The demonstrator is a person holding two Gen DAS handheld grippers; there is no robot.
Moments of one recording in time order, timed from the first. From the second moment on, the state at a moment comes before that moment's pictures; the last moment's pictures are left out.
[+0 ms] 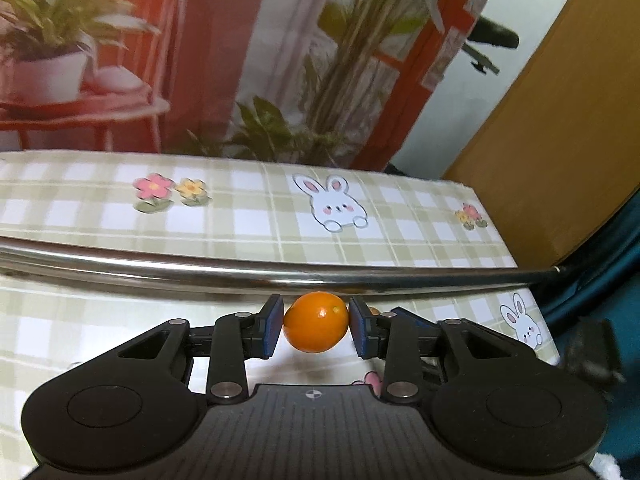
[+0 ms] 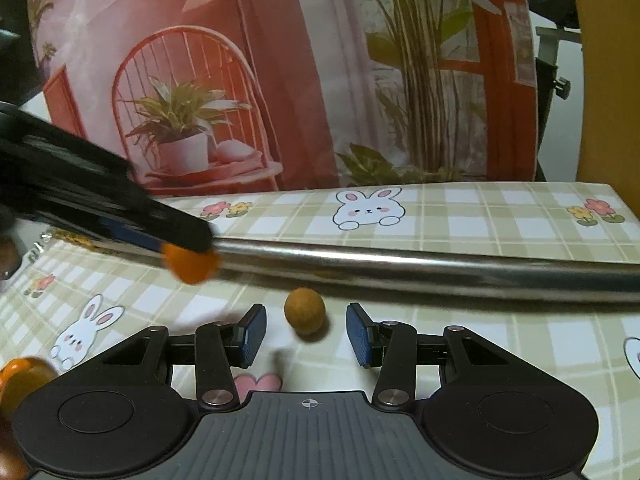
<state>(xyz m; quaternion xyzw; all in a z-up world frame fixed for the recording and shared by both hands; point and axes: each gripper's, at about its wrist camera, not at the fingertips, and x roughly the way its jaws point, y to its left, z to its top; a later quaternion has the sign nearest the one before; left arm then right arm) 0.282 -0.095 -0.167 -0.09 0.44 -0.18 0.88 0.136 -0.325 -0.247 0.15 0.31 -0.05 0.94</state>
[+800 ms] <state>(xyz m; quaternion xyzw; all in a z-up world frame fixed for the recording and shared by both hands) 0.174 -0.024 -0.113 -0.10 0.35 -0.12 0.92 0.154 -0.310 -0.252 0.14 0.32 -0.08 0.93</state>
